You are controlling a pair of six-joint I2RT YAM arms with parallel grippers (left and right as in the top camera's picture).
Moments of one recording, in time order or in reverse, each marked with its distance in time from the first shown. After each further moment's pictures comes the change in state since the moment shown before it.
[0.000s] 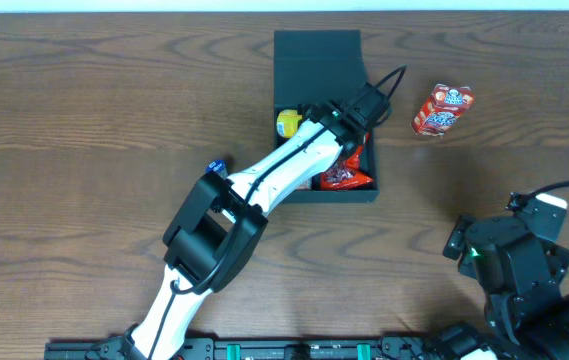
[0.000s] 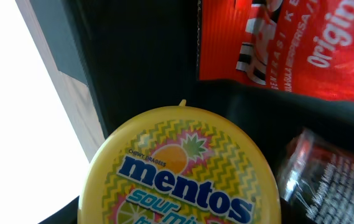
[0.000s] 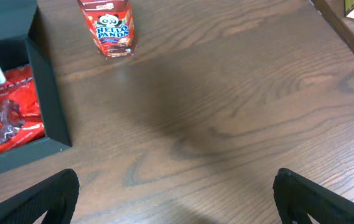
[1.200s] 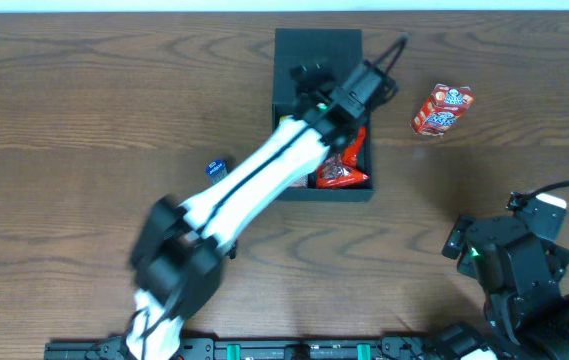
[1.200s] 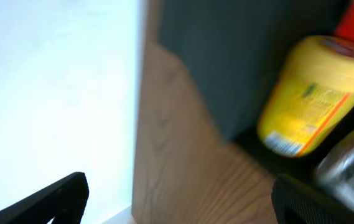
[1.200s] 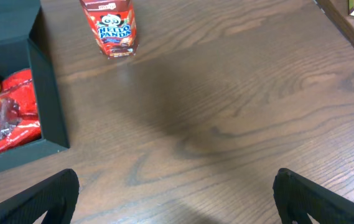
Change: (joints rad) left arm -0.001 -0.215 0.014 0.025 -0.090 -0.106; right arm 0.000 0.000 0.000 0.005 -0.007 0.004
